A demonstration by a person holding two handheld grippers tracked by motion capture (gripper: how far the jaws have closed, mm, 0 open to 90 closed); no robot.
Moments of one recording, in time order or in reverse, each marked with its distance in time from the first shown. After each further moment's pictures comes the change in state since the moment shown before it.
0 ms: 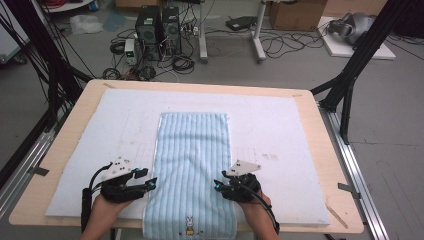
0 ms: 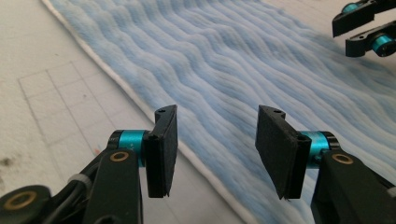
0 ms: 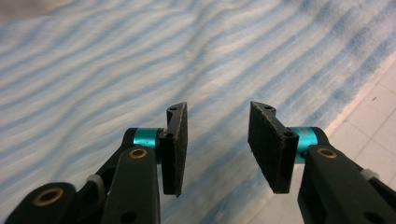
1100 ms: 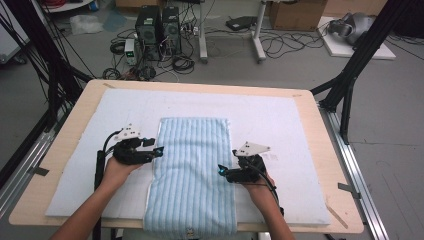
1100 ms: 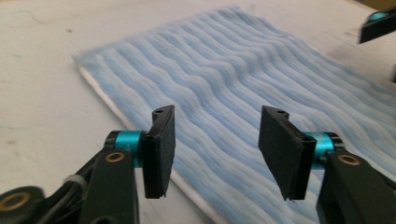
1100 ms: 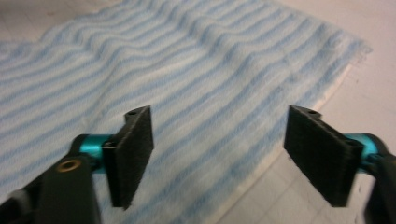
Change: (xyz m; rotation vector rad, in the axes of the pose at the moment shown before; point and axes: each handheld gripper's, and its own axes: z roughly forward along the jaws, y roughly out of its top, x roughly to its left) left arm 0.060 0.061 0.052 -0.034 0.003 0.050; right arm -0.052 0.014 0.007 -0.108 0.016 0.014
